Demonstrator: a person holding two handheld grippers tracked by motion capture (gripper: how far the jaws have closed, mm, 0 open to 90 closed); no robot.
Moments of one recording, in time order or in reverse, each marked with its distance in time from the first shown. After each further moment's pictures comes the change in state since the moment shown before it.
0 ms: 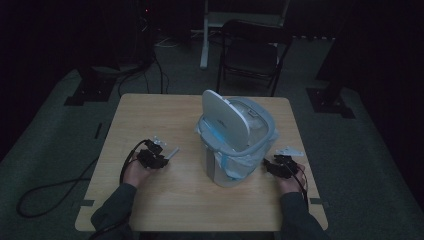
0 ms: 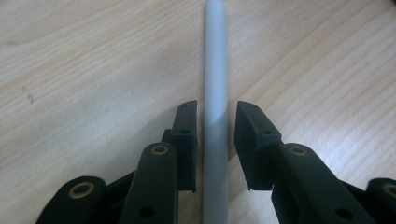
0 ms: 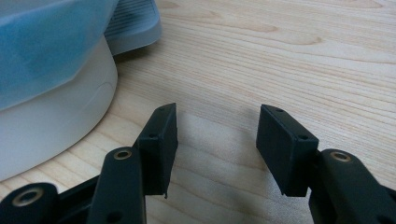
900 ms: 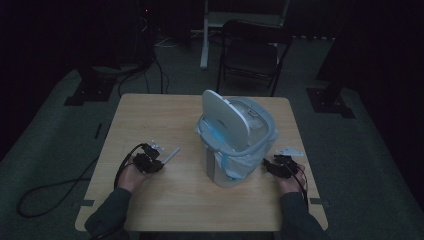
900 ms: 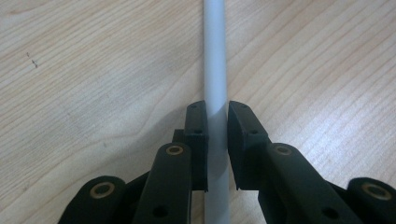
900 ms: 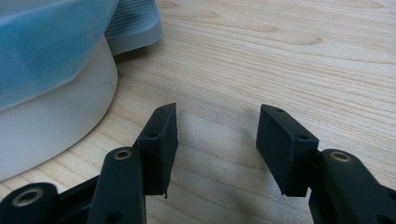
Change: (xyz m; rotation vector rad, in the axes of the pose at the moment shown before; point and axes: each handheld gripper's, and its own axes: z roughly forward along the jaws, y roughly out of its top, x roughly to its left) left arm -0.004 -0.011 -0.010 0.041 0.010 0.033; right arm 0.000 0.000 0.000 0.000 0.000 -0.001
